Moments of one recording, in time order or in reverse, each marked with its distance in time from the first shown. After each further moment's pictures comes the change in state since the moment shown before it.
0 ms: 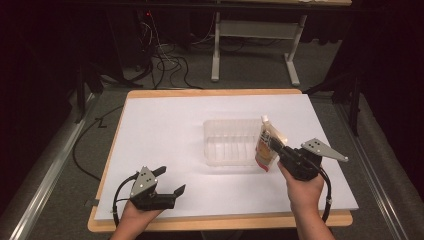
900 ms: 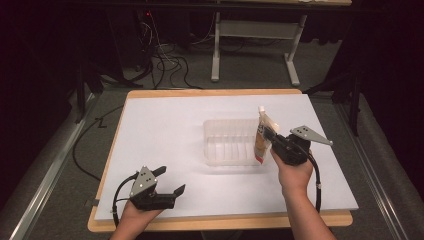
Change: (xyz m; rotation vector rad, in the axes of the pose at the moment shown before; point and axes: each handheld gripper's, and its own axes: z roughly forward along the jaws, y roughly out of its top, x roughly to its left) left arm 0.001 0.000 0.000 -0.004 -0.003 -0.004; right arm -0.012 0.007 0.044 0.020 -0.041 0.008
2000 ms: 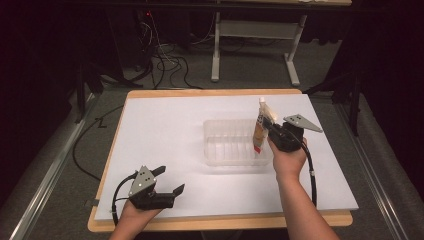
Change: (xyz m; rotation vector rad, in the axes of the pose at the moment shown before) left arm 0.002 0.000 -0.001 0.002 -0.003 -0.002; right arm -0.012 0.010 0.036 -0.001 -0.089 -0.022
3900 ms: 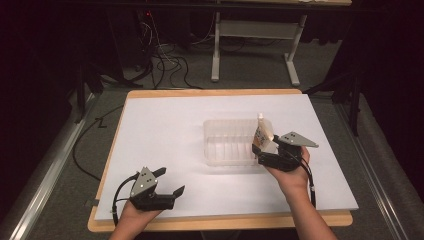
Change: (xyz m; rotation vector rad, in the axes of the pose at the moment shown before) left arm 0.000 -0.003 0.001 0.029 0.000 0.016; right arm 0.011 -0.035 -0.024 0.141 0.068 -0.100
